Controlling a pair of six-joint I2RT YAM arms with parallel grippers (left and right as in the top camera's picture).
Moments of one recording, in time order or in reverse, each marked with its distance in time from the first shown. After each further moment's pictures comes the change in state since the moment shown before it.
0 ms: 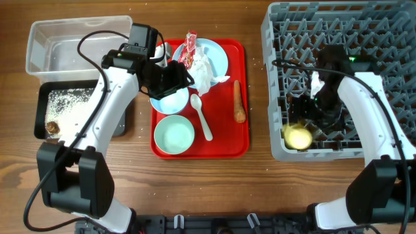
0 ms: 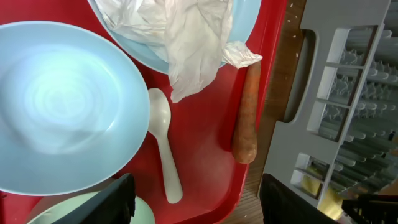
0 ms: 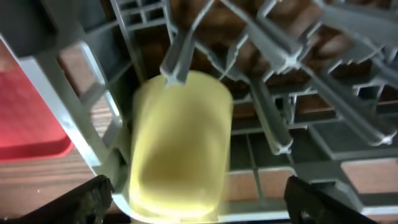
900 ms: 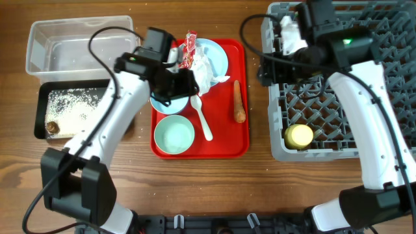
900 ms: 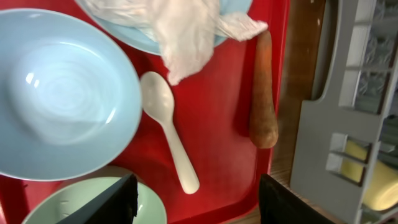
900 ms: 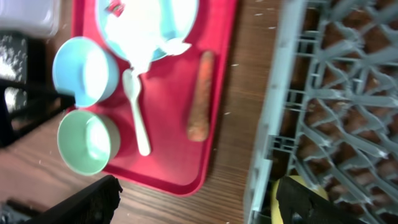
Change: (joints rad) left arm -0.113 -0.033 0.000 -0.045 -0.144 0.064; right arm 0.216 0.007 0.467 0.043 -0.152 -0.004
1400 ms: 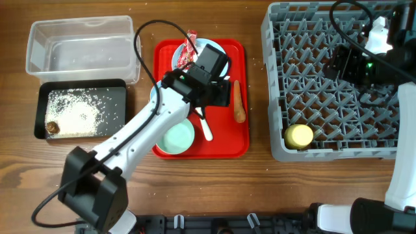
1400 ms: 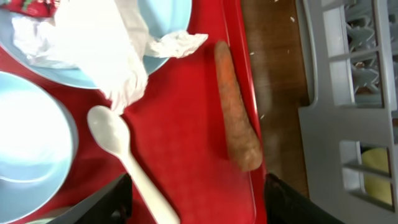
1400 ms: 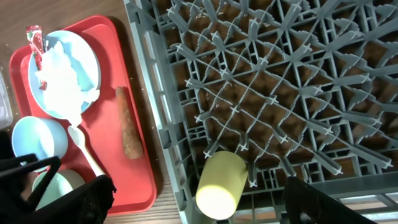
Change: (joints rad) left arm -0.293 0.021 0.000 0.157 -0.305 -0.051; right arm -0.389 -0.116 0.000 -0.089 0.023 0.003
